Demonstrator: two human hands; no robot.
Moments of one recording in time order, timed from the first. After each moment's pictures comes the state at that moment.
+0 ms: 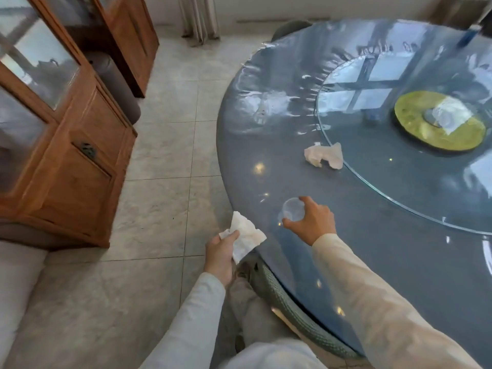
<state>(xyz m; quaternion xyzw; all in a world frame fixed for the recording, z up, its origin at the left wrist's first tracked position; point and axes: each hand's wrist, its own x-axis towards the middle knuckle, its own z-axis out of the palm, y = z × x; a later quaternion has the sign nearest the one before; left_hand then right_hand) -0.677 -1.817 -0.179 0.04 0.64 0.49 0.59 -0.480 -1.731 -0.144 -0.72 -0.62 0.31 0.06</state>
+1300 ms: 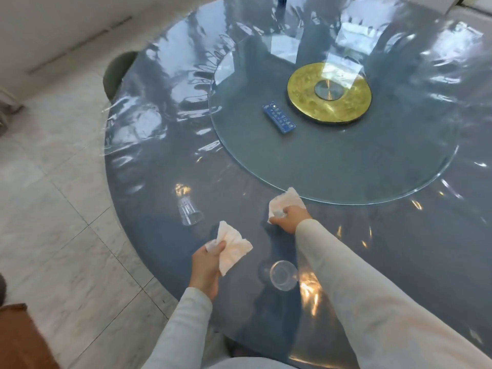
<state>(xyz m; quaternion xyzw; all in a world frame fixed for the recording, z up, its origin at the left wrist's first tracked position) -0.709 -1.408 -0.203 0.33 0.59 0.19 0.71 -0.457 -1.445 -0.204 -0.86 -0.30 0.41 0.06</state>
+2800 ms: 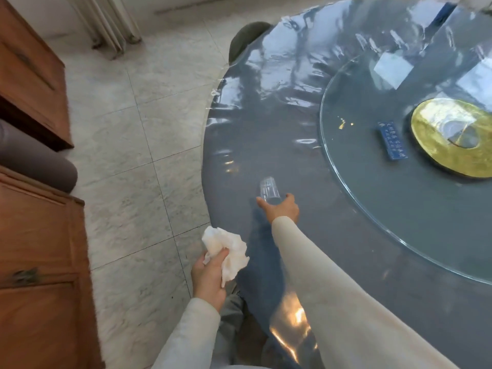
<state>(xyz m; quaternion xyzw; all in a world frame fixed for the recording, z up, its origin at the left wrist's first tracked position) -0.843 -1.426 -0.207 0.04 0.66 0.41 0.62 -0.666 -1.316 -0.228 -0.85 -0.22 0.42 0.24</state>
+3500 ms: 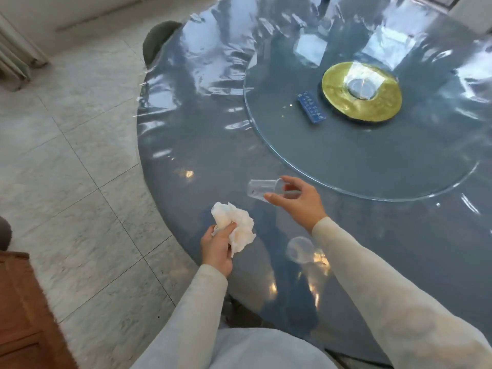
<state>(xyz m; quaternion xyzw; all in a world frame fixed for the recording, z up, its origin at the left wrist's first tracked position) -0.751 -1.433 -0.190 0.17 0.60 0.31 0.72 -0.553 -1.464 -0.123 -0.79 -0.29 0.39 0.38</state>
